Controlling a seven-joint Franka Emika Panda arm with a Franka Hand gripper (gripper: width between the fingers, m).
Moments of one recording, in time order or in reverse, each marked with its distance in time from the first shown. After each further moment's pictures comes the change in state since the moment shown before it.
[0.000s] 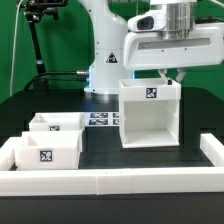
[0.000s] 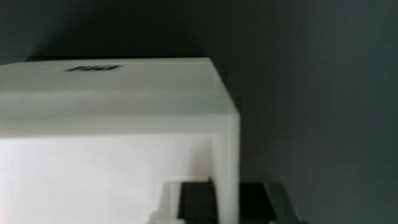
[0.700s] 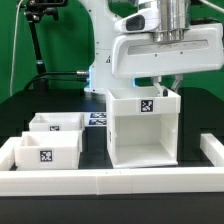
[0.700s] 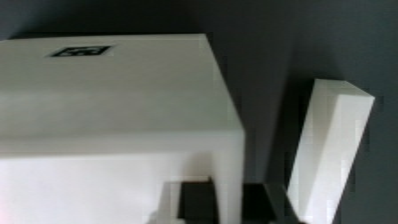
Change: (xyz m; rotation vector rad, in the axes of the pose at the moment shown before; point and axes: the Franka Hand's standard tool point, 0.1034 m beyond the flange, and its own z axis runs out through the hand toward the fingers) arm 0.074 0.025 0.000 0.006 0.105 -0.077
